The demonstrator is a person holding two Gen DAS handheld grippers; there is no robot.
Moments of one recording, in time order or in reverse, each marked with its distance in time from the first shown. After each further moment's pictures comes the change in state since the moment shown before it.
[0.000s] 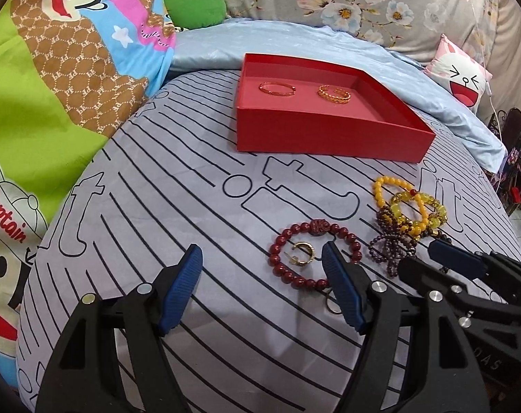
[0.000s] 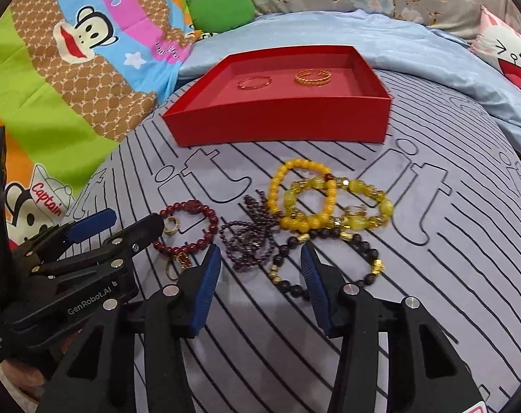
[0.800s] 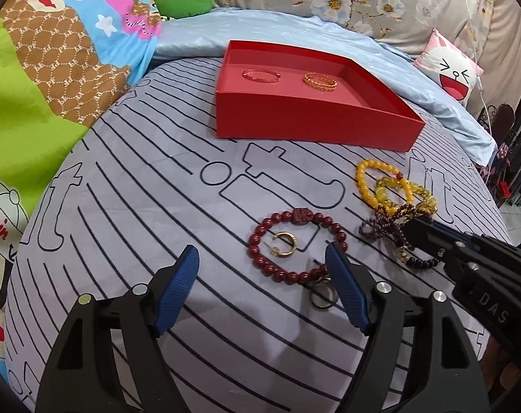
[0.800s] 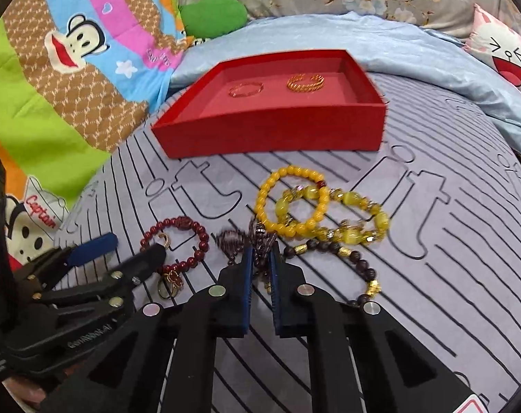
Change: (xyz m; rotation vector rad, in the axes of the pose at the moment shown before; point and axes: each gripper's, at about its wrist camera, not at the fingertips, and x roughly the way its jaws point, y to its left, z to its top) left arm 0.010 -0.010 -0.001 0.013 0.043 -0.067; right arm -0.009 -0.018 0.009 0.063 -0.046 -0.010
